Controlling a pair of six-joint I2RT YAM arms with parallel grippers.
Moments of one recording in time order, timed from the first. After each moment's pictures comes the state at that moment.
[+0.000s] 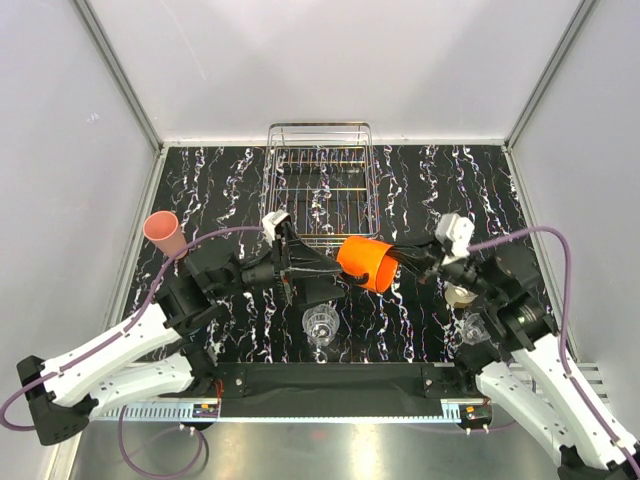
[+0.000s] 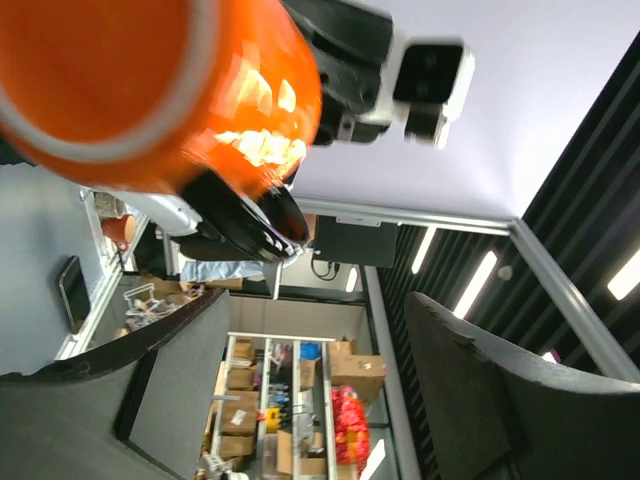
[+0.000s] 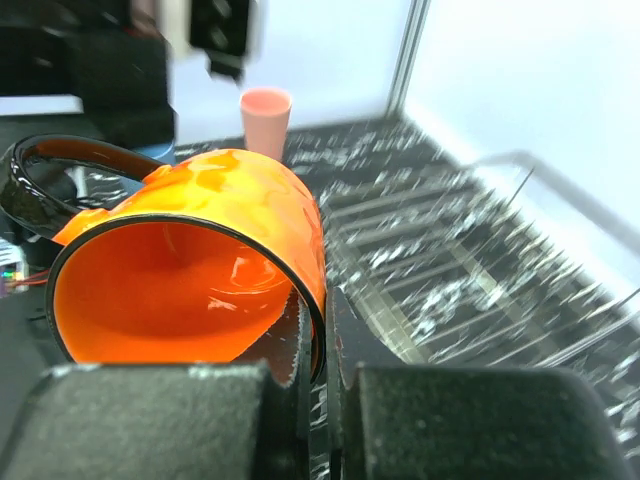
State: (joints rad) left arm -0.94 0.83 0.82 0.05 0.48 -1.75; right arm 0.48 0.61 0.74 -0.03 -0.63 -0.06
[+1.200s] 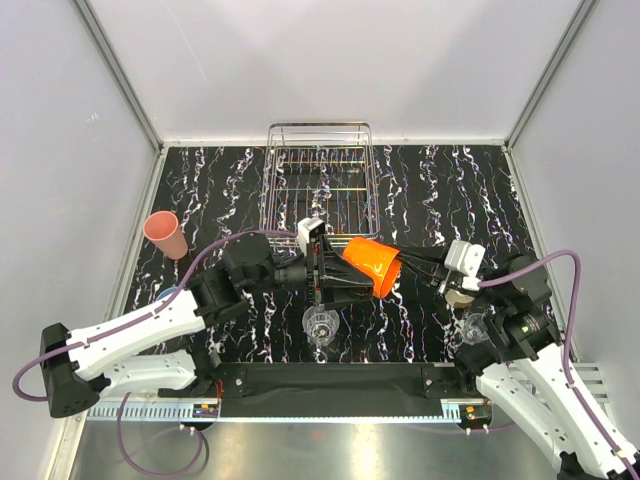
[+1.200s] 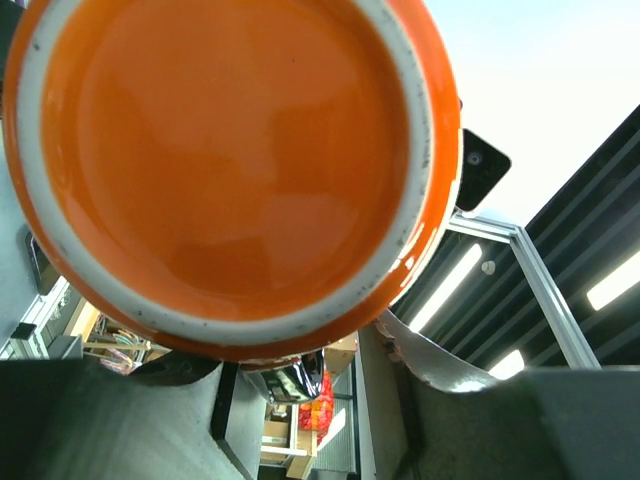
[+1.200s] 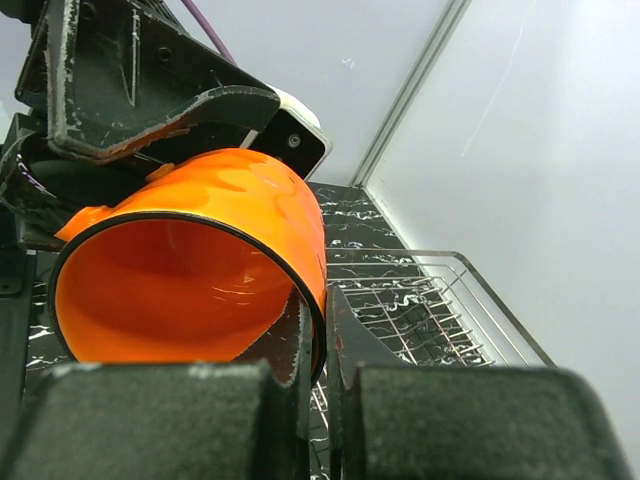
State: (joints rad) left arm -1.04 1.02 0.89 0.13 0.45 -1.85; right arm 0.48 0.53 0.70 0.10 -0.72 -0.26
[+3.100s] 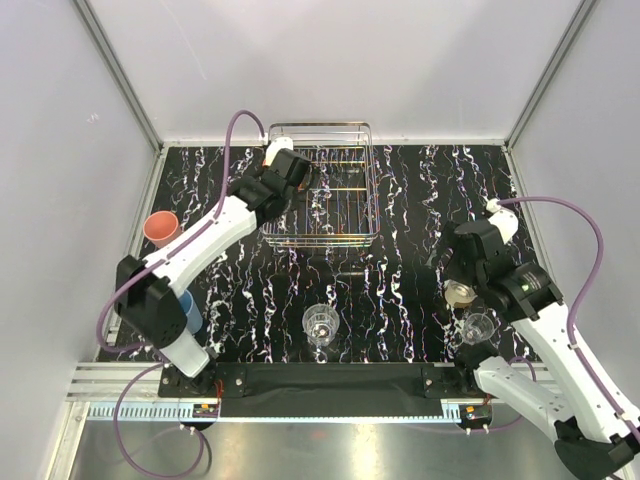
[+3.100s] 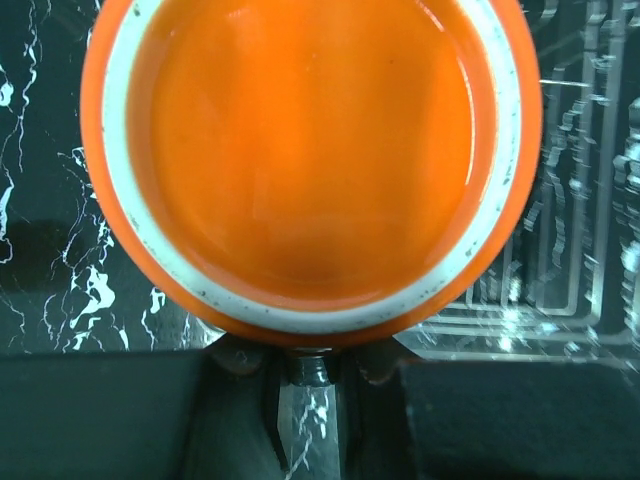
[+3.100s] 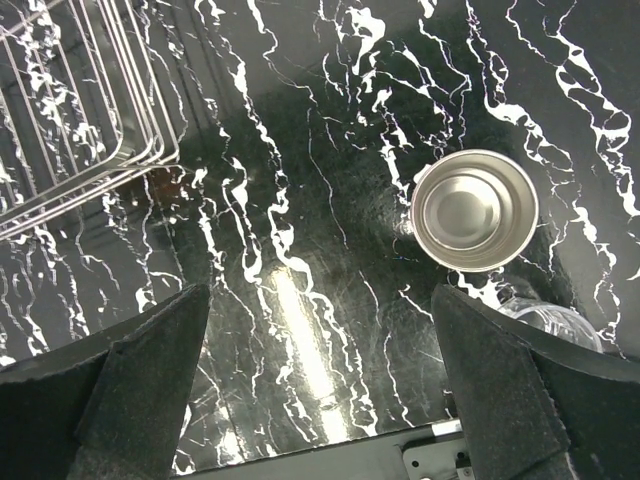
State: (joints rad) left arm -0.64 1.61 1.51 -0.72 -0.50 -0.53; right arm 0.49 0.81 1.03 -1.02 0.43 0.76
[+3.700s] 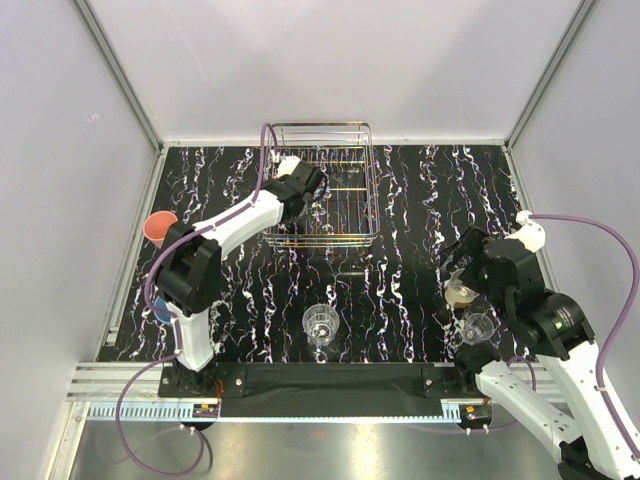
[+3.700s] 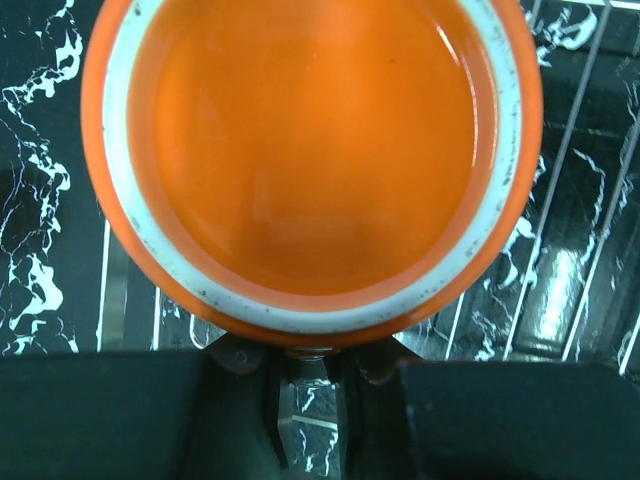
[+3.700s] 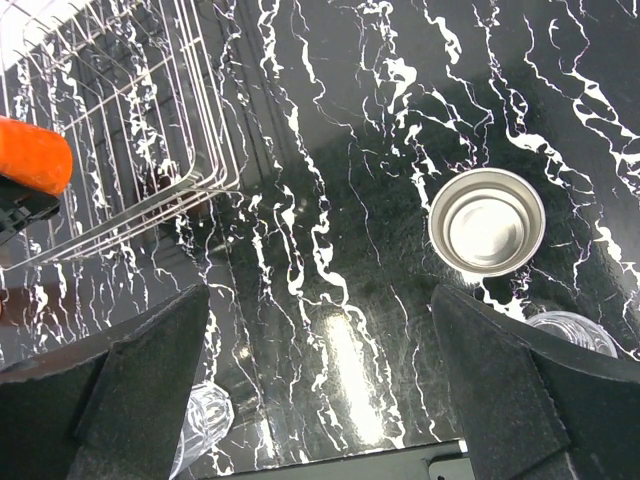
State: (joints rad) left arm -0.60 1.89 1.51 -0.67 -0.53 -0.61; right arm 0.49 0.64 1.03 -1.02 0.43 0.78
